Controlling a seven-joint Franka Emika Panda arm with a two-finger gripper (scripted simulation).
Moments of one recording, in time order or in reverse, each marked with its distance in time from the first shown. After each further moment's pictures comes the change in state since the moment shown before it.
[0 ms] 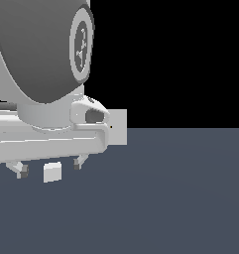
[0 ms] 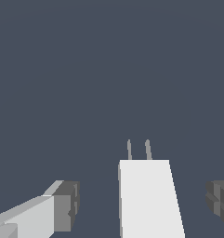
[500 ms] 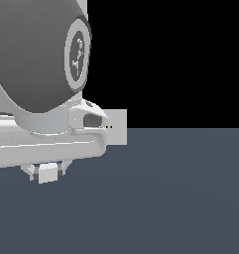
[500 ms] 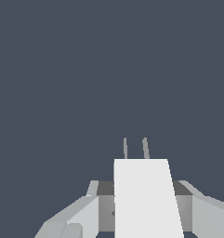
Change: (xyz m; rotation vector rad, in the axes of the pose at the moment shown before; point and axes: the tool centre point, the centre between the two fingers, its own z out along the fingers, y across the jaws) arm -0.003 -0.004 0.006 0.004 0.002 -0.005
